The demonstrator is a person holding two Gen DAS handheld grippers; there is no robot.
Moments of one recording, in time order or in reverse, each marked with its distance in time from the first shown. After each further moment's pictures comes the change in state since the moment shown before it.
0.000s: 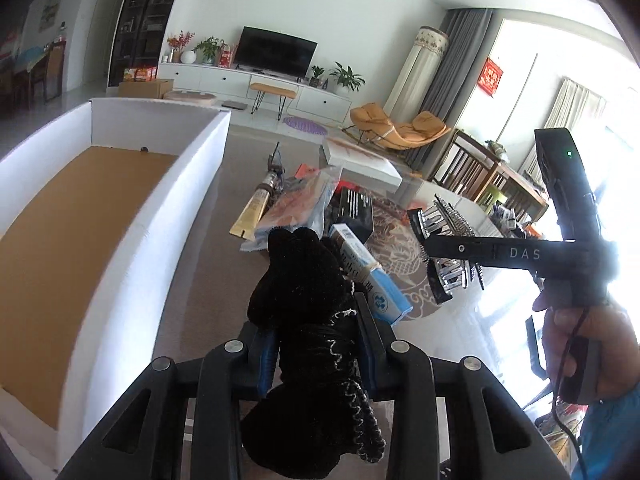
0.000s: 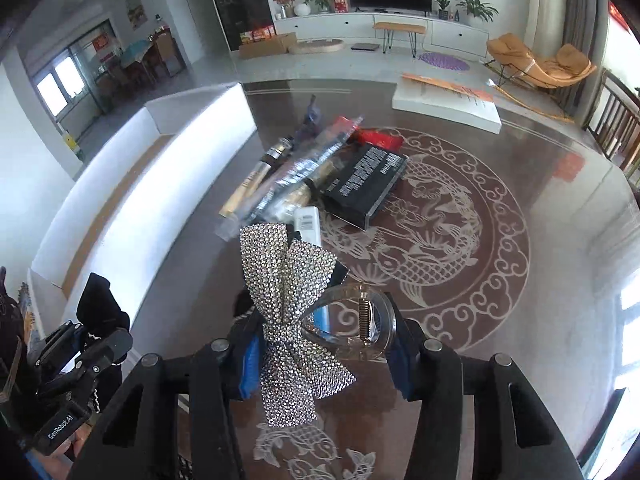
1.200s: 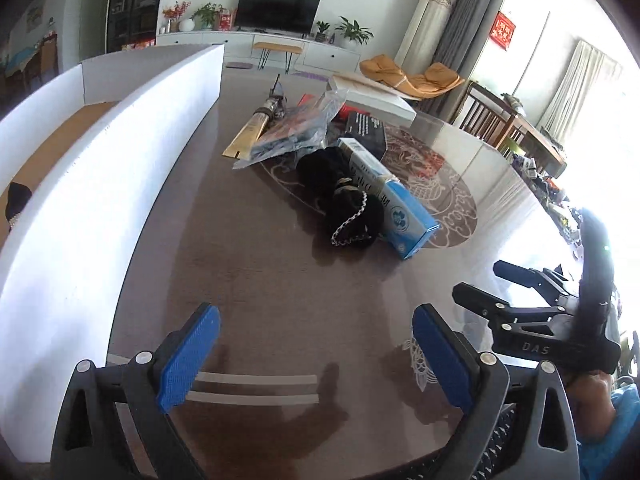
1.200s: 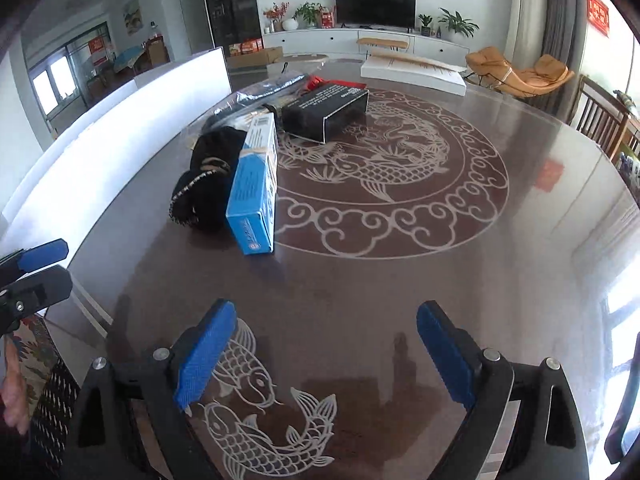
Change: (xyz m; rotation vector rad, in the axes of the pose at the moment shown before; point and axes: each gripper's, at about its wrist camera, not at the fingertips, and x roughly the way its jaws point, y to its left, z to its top) left arm 0.073 -0.016 -0.059 0.049 0.213 0.091; right arm 0.039 -0.046 -0.124 -0.014 -0.053 -0.129
